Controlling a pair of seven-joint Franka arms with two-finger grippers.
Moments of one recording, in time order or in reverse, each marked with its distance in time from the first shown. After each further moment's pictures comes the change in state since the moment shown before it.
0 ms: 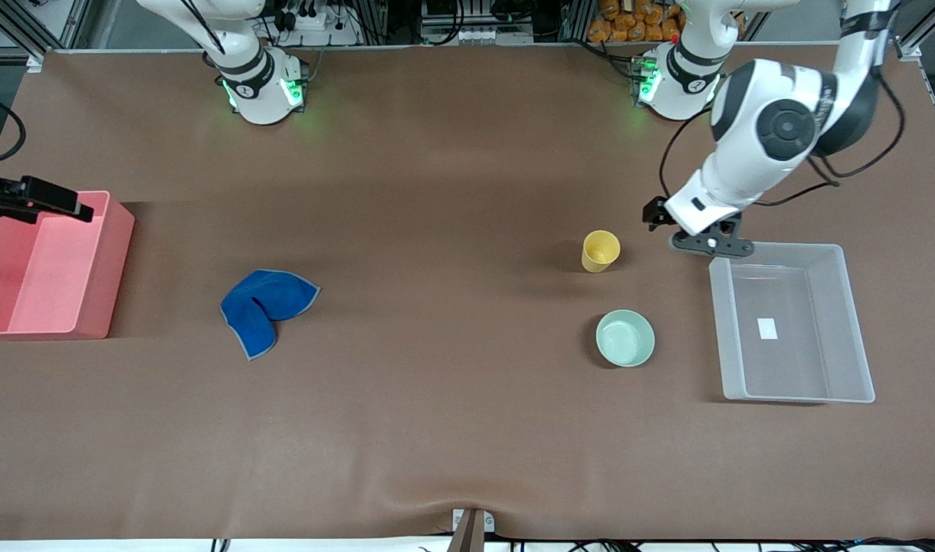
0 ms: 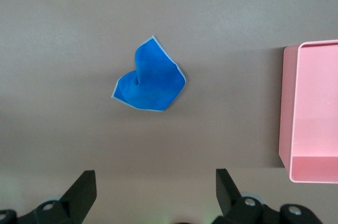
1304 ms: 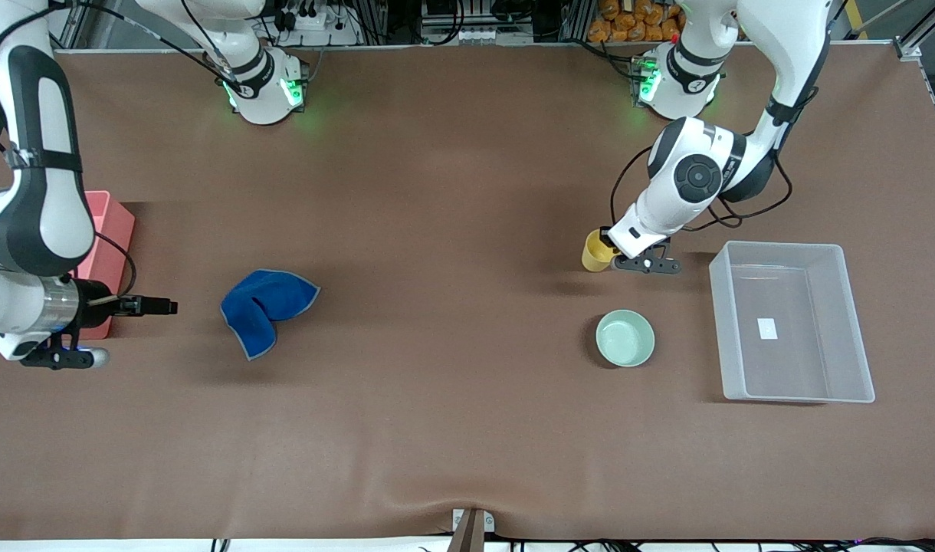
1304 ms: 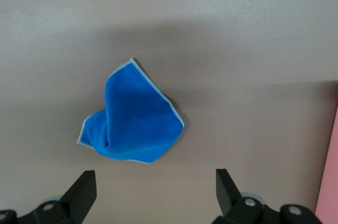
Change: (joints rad) left arm 0.002 0.255 -0.082 -0.078 -0.002 0.343 -0.125; right arm 0.029 0.365 0.009 -0.001 0.001 0.250 -0.005
